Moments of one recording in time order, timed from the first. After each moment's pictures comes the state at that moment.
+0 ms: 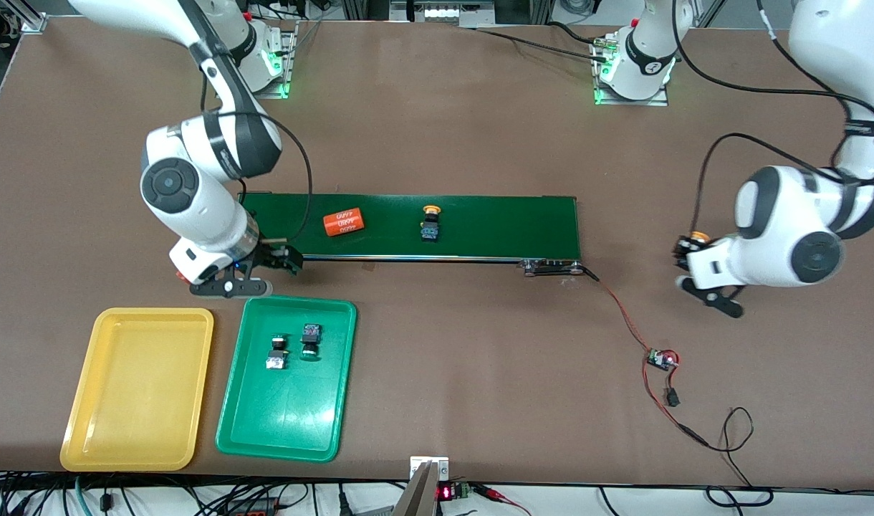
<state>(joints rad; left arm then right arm) 0.19 0.45 -0.27 -1.80 0.11 1.92 0.32 0.23 0.34 0.10 -1.80 -0.07 2.14 0.36</state>
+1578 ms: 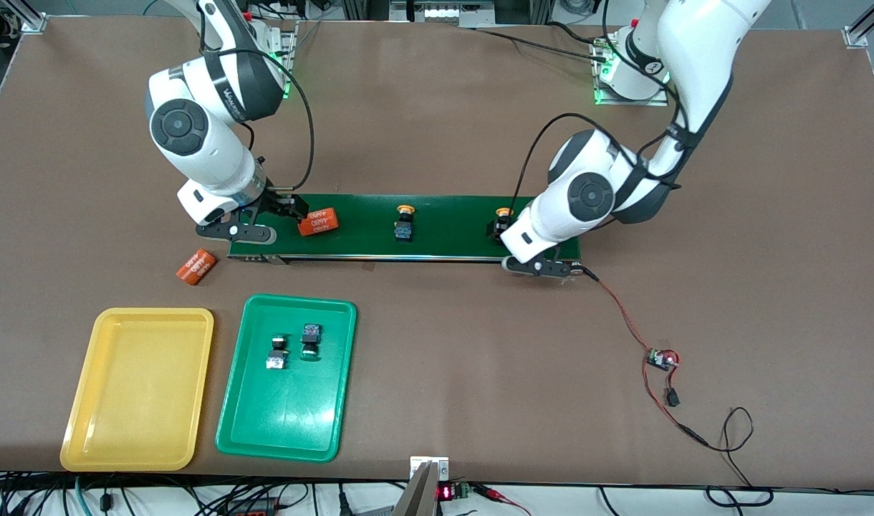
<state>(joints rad) -0.08 0.49 -0.48 -1.83 -0.04 2.23 -0.43 0.16 0.16 0.24 -2.03 -0.03 2.12 0.50</state>
